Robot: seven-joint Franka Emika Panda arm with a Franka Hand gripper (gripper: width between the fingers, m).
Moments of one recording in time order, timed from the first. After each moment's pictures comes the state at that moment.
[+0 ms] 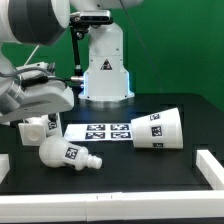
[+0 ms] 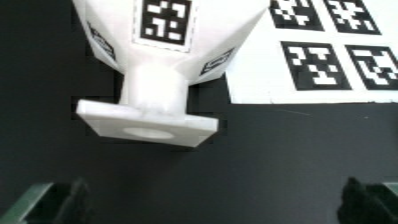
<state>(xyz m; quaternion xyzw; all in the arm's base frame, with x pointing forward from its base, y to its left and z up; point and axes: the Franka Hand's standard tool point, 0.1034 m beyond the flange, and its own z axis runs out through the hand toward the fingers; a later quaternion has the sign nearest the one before) 0.446 -0.172 0.063 -0.91 0.02 0.39 0.13</state>
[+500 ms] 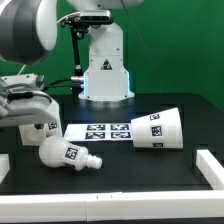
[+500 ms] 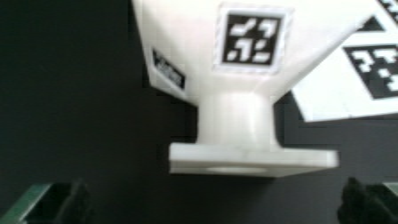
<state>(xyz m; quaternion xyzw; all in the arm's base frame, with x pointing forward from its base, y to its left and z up) 0.415 -0.207 0.038 -0.90 0.07 0.40 0.11</state>
